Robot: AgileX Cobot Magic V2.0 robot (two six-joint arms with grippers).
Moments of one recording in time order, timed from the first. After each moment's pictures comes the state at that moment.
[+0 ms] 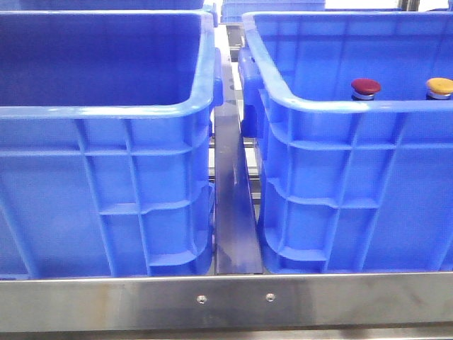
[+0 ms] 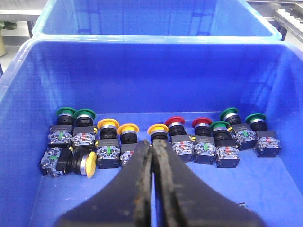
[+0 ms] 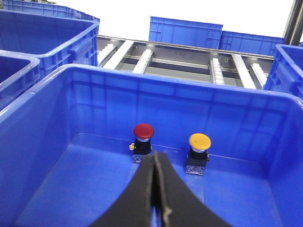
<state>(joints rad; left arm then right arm) -0.03 0.49 -0.47 -0.28 0.26 0.18 -0.20 0.31 -0.29 1.34 0.31 -1.41</state>
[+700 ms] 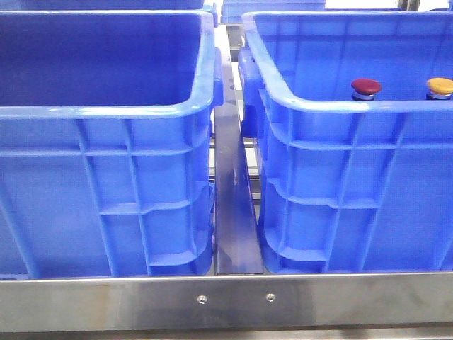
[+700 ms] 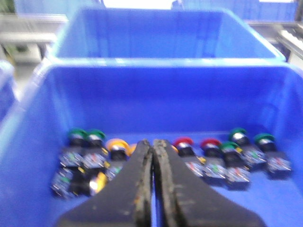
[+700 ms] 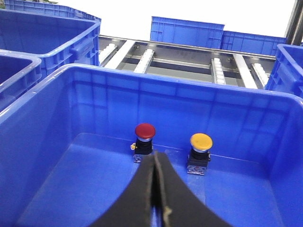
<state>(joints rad) -0.03 0.42 -0.41 -0.24 0.14 0.17 -0.20 0.31 -0.29 1.34 0.31 -1.41</state>
